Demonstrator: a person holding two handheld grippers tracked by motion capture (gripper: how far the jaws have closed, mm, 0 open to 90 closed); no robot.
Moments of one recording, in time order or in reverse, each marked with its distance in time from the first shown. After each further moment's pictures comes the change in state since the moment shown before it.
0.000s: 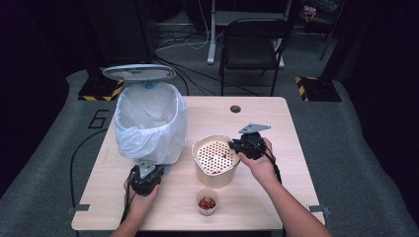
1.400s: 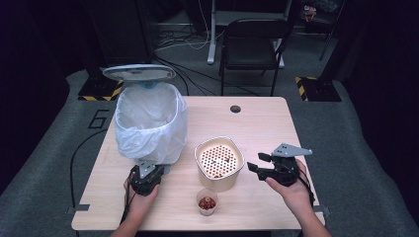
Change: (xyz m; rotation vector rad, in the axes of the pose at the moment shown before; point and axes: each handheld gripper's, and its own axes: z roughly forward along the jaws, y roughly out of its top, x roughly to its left) left arm 0.000 0.000 0.000 0.000 -0.001 0.000; right arm 0.010 -0.049 -0.106 -0.096 0.033 0.032
